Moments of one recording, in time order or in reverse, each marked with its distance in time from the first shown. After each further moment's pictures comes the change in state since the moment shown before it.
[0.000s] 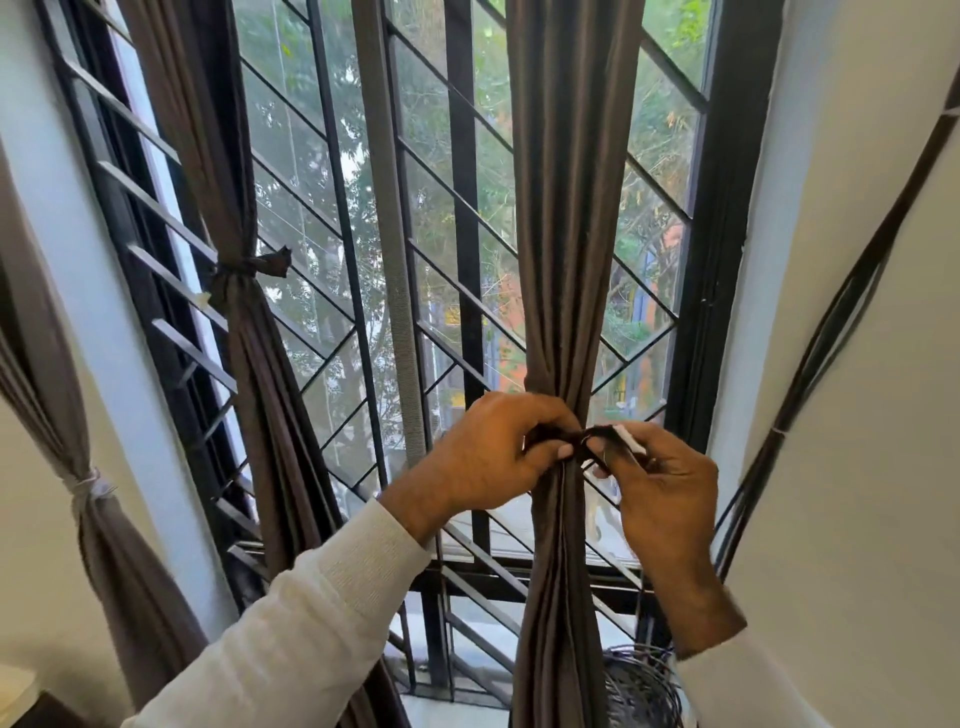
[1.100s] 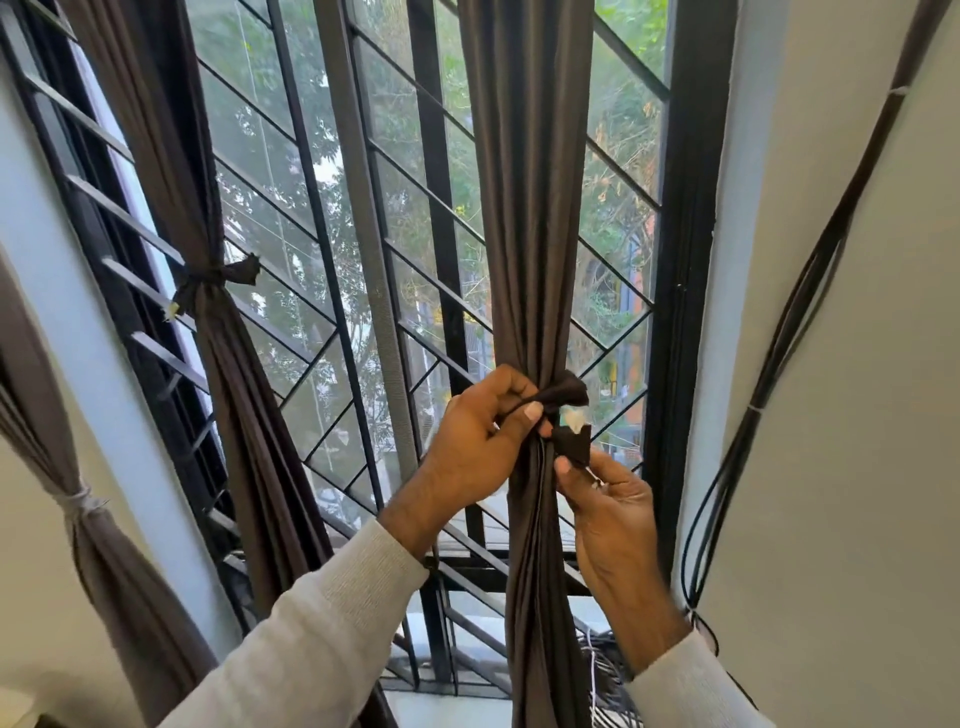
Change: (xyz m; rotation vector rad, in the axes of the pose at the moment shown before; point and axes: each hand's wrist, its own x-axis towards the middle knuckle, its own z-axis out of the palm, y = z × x) left_hand -0.007 0.007 0.023 -0.412 0.218 -0.250; right_hand -0.037 0.039 0.018 0.543 0.044 0.407
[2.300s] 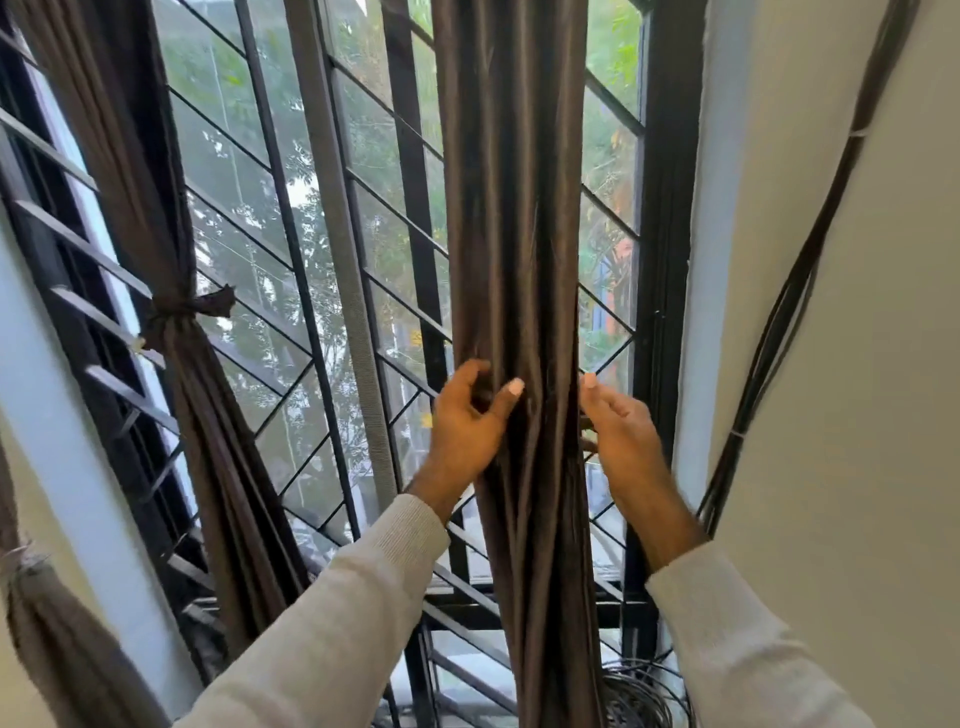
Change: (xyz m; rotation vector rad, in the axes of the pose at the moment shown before) left_hand 0.072 -0.055 0.009 -0.118 0.308 -0.092; right_hand 0.095 -0.060 0.017 -0.474 -0.068 -0.004
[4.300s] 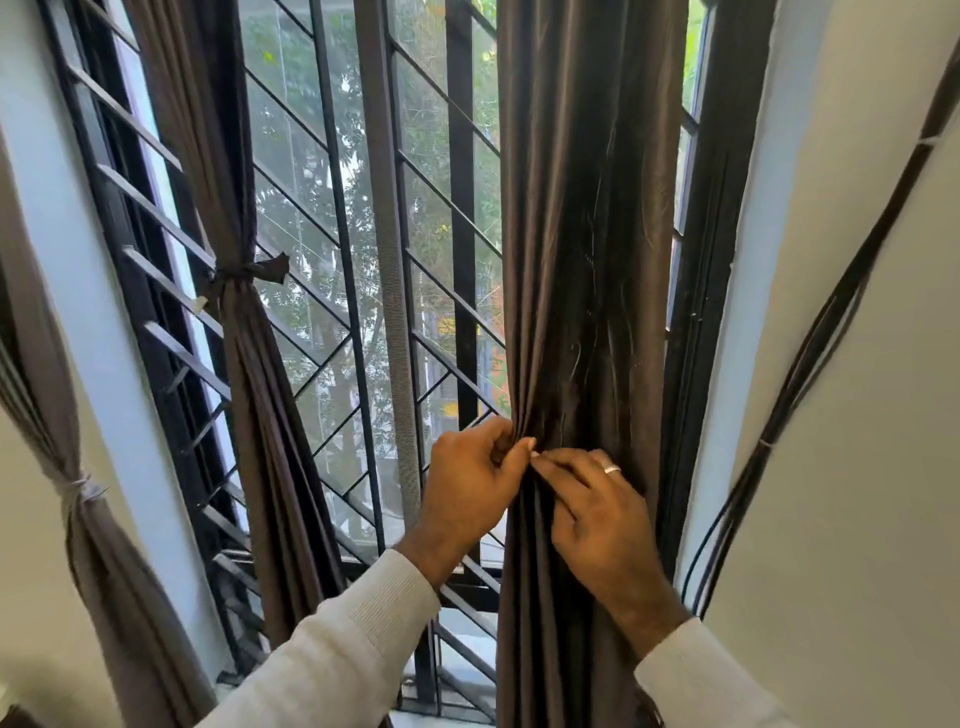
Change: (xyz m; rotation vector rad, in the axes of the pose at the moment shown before) left_hand -0.081 -0.001 -0.026 0.344 0.019 0.178; right_hand -0.080 0.054 0.005 -0.921 -0.025 -0.795
